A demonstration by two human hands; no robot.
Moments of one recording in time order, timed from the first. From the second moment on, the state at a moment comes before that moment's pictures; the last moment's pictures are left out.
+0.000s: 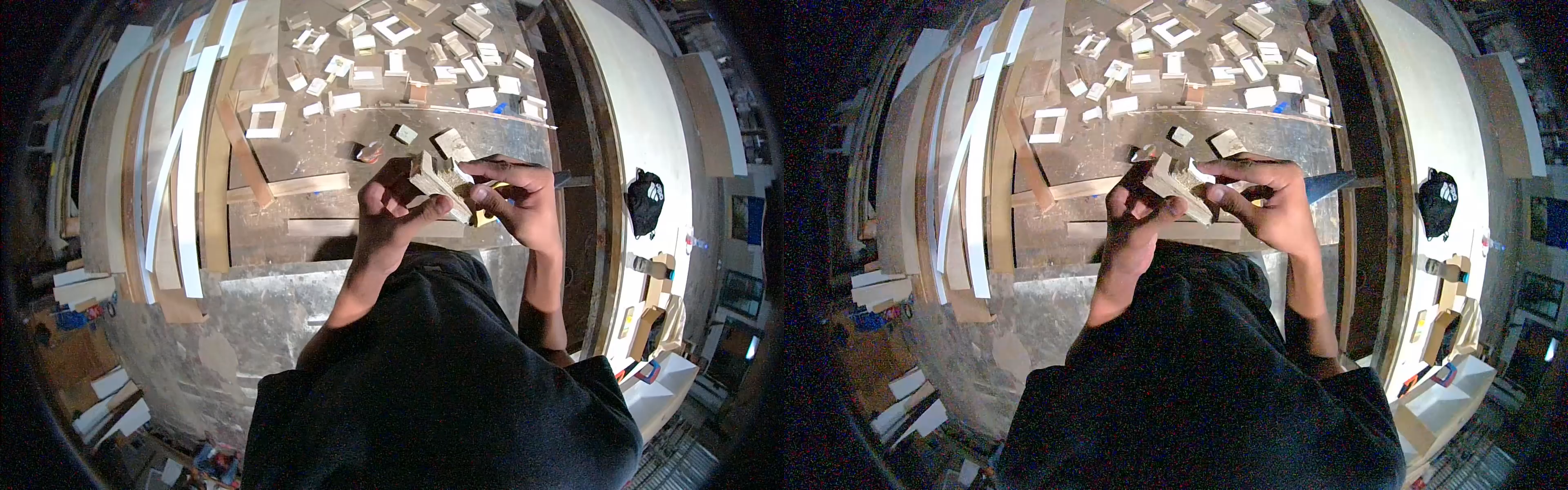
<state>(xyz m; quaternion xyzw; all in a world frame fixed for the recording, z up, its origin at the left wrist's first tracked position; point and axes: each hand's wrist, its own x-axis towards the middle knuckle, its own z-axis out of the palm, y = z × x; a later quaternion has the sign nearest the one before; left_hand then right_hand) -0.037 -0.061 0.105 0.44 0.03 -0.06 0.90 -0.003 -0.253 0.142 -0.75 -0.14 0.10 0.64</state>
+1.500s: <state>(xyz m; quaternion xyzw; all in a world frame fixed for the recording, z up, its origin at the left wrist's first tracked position) -0.042 -0.061 0.081 0.48 -0.04 -0.11 0.87 -0.010 -0.274 0.116 -0.61 -0.11 0.13 0.77</state>
